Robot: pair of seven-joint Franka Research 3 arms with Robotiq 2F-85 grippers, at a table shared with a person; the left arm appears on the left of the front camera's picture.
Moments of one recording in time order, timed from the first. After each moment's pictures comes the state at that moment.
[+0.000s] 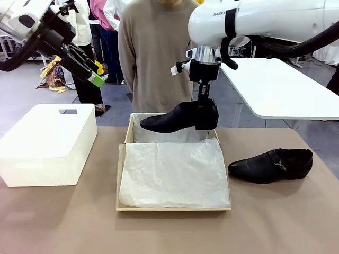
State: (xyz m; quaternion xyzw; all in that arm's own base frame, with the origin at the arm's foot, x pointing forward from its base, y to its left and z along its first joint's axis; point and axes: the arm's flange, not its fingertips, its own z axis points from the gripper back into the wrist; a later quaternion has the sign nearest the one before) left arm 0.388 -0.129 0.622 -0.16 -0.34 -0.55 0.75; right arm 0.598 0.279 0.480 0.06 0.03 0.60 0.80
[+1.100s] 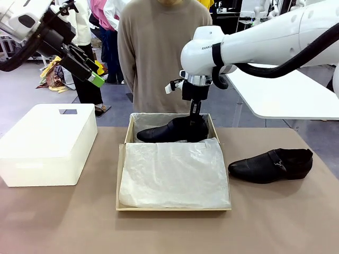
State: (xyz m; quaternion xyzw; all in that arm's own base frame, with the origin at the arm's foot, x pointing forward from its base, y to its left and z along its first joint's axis) left arm 0.388 -0.129 0.622 -0.16 -0.34 -0.55 0.75; right arm 0.620 0.294 0.402 0.06 0.01 0.60 0.80
